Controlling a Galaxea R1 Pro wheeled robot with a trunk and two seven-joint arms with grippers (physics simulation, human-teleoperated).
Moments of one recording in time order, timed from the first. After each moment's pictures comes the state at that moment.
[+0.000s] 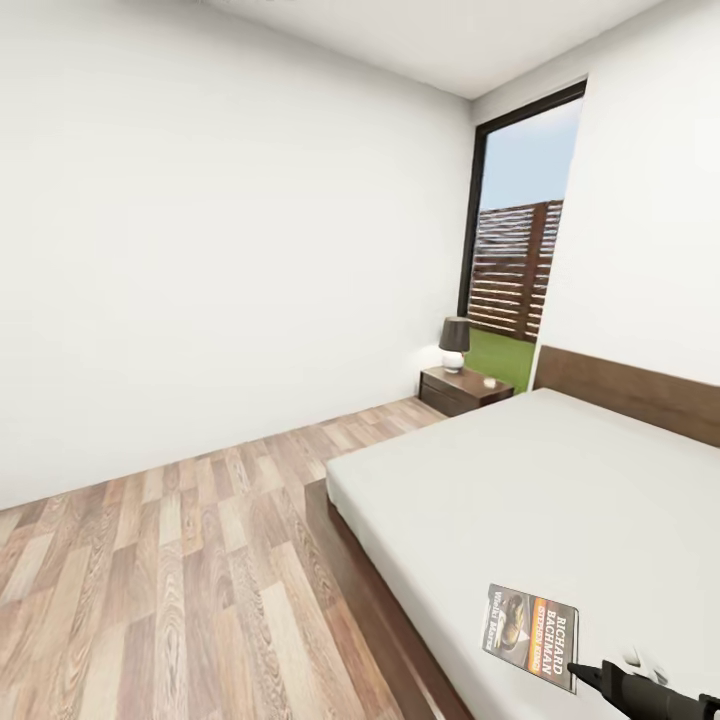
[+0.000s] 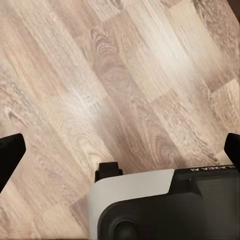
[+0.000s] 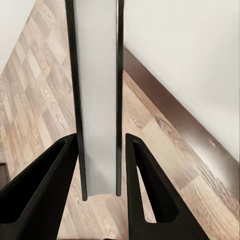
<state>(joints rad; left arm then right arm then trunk) -0.23 0.11 0.47 -0.02 -0.45 -0.15 -0.23 -0.43 -0.48 -0.02 -0.24 -0.49 0.38 0.85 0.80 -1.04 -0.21</state>
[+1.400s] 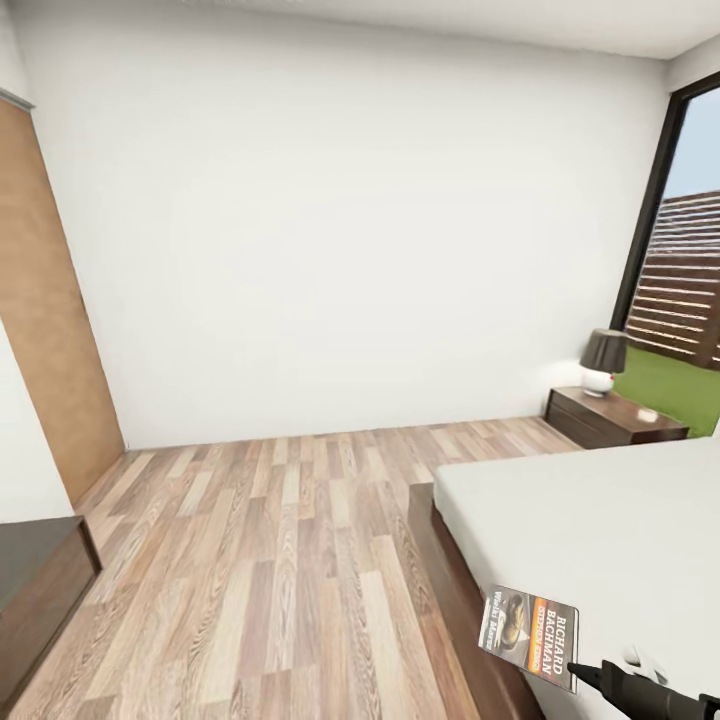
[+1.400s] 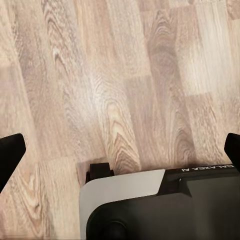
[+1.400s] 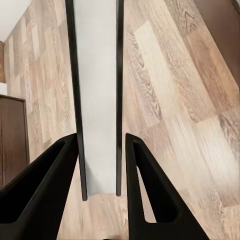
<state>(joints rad) -0.23 0.09 0.47 -0.02 -0.45 -0.15 -0.23 -0.43 -0.48 -0.02 -0.24 -0.49 0.38 0.85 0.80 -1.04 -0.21</state>
